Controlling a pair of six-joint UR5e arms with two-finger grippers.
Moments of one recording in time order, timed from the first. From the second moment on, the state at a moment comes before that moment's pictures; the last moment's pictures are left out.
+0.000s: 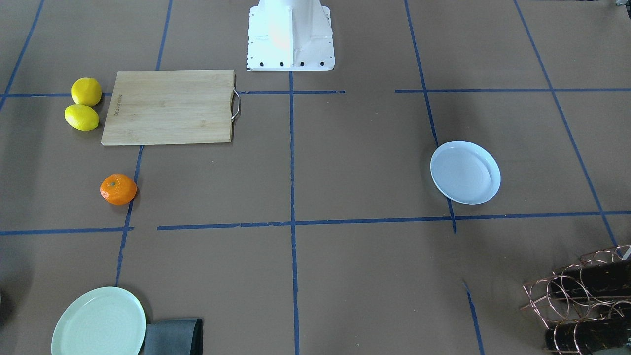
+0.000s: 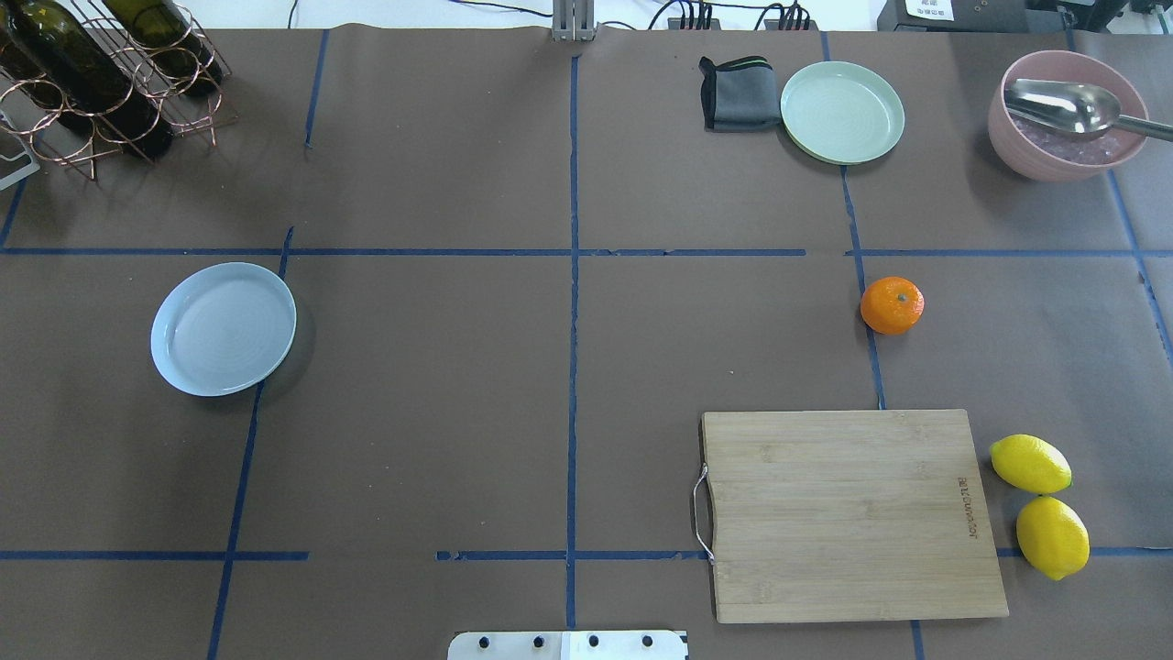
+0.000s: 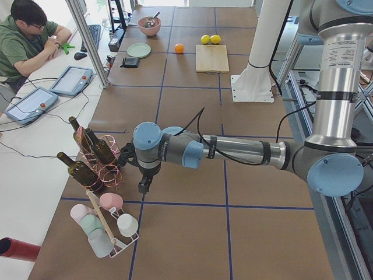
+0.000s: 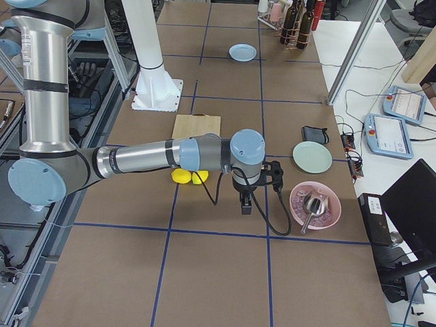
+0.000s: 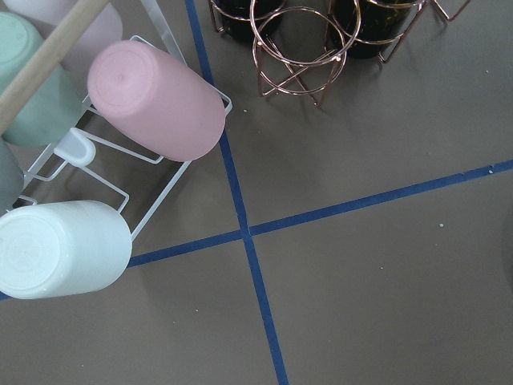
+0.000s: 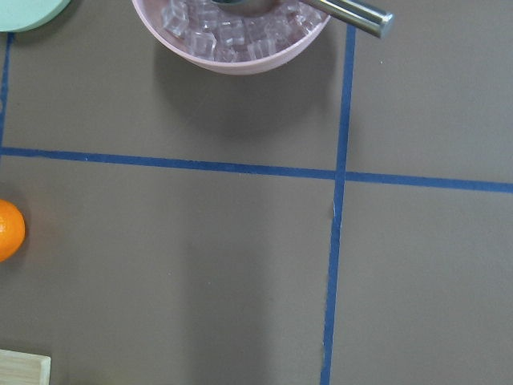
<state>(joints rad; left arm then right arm) -1.52 -1.59 -1.64 -1.72 -2.37 0.06 1.59 -1.60 1.81 -1.70 2.43 -0.04</state>
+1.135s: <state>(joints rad) -1.02 -1.55 -1.63 -2.30 -2.13 -0.97 1.54 -1.56 1.81 -1.70 2.44 0.04</state>
